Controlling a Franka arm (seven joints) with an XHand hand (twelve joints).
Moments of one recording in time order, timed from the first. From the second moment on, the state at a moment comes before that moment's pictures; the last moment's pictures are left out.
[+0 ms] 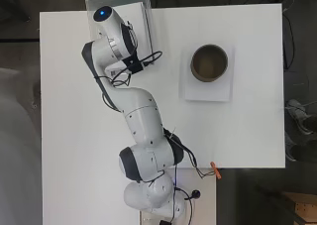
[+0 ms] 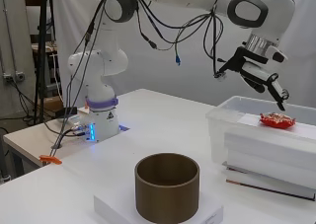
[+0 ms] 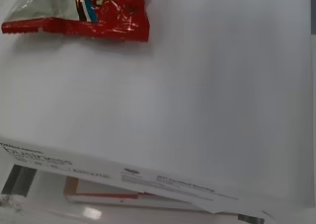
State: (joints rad) arm -0.25 0.49 0.59 -1.44 -0.38 1.50 -0.78
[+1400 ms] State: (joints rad) arm 0.07 0.67 0.35 -1.28 -0.51 1.45 -0.79
